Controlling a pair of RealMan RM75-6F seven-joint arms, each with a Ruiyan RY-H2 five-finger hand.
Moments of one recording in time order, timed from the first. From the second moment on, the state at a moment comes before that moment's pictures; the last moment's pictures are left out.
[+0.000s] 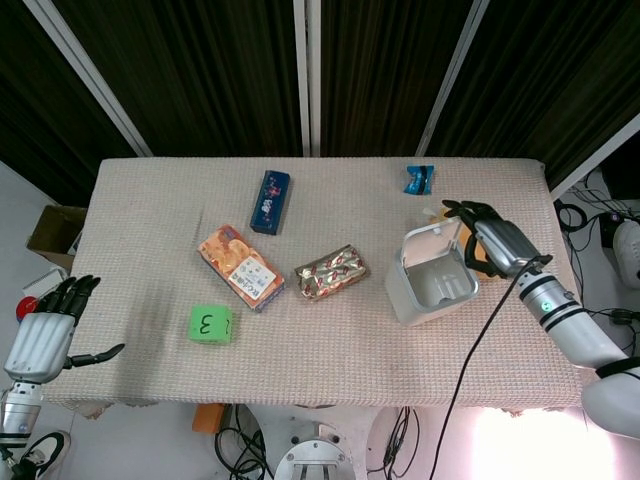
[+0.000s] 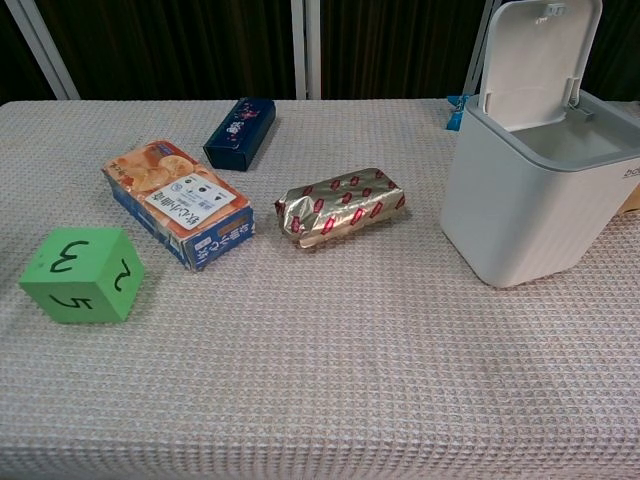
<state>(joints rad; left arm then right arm) -0.11 -1.11 0.00 -1.61 1.55 1.45 0.09 0.65 -0.86 0.27 -1.83 -1.18 0.72 0.24</state>
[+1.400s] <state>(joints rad) -0.10 -1.11 0.02 -1.61 1.54 1.44 0.09 0.47 -0.98 0.04 -1.79 -1.53 0.98 0.09</state>
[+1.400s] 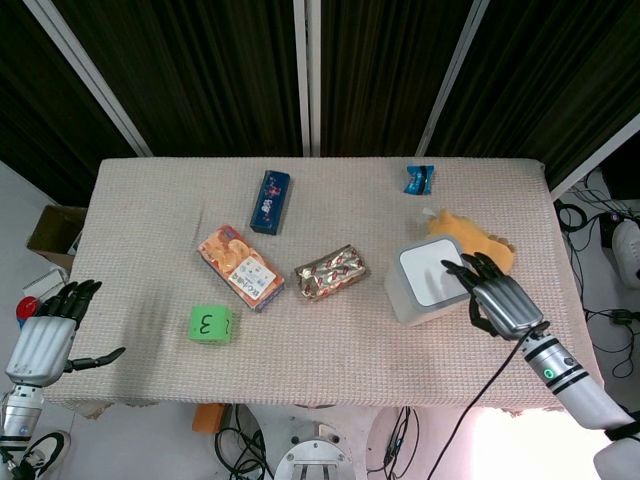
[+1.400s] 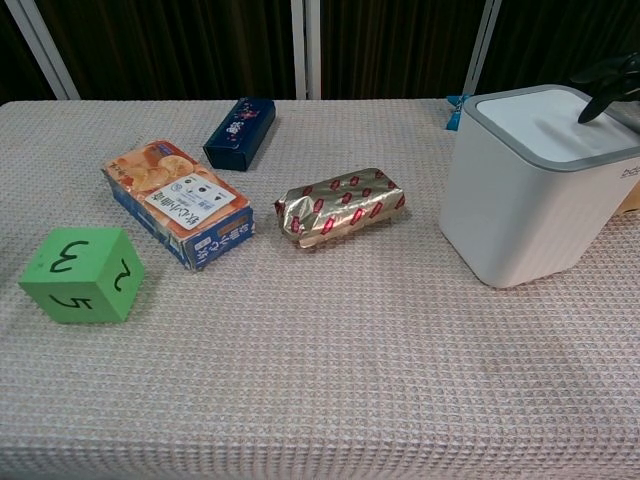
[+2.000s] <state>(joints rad) -0.09 -1.13 0.01 -1.60 1.57 1.48 0.08 0.35 -1.00 0.03 -1.77 -1.62 1.29 0.05</state>
